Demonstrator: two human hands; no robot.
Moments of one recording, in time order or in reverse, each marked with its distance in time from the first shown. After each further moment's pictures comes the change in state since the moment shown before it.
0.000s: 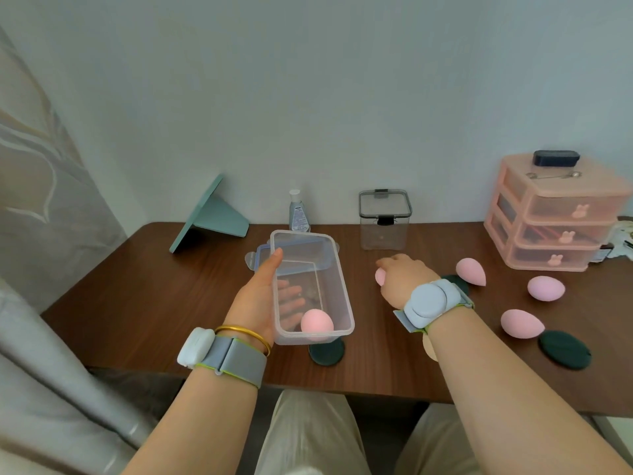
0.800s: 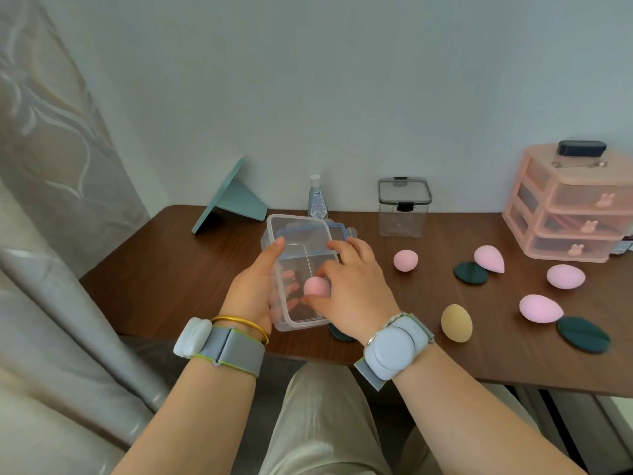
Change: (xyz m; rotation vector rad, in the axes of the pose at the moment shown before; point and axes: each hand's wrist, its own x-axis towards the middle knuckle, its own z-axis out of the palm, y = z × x) left_hand -0.020 -0.007 -0.035 -0.026 0.034 0.182; right_hand -0.075 -0.099 0.038 0.203 0.485 -0.434
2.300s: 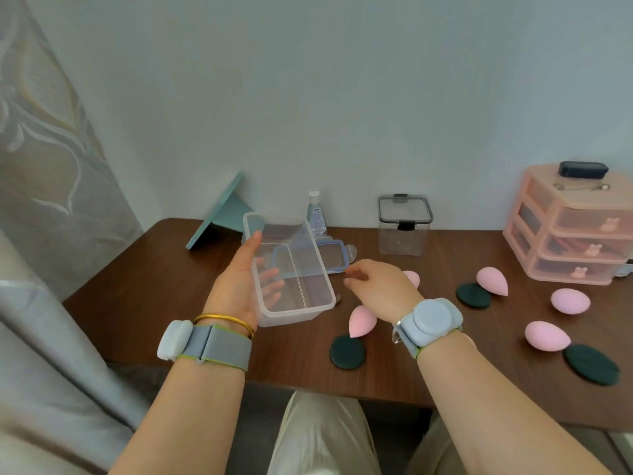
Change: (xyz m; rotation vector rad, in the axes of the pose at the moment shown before) left_hand 0.030 0.032 -0.003 -0.071 0.040 0.009; right_hand 0.047 0.056 -0.009 0.246 -0.240 0.302
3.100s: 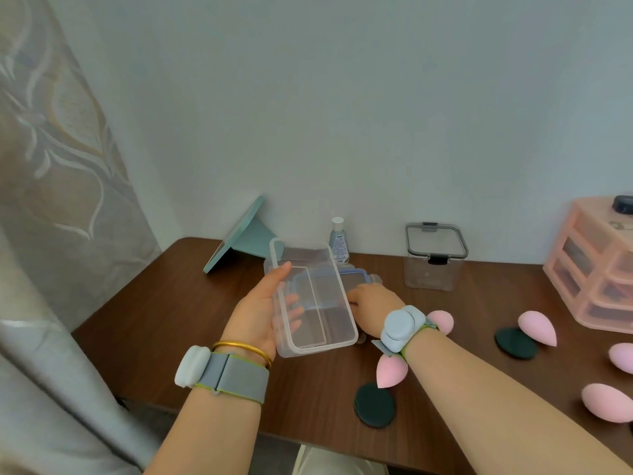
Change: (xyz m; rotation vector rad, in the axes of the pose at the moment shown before) left_hand 0.029 0.016 -0.001 -0.023 -0.056 -0.083; right_hand 0.086 -0.010 0.031 -0.358 -0.169 -0.185
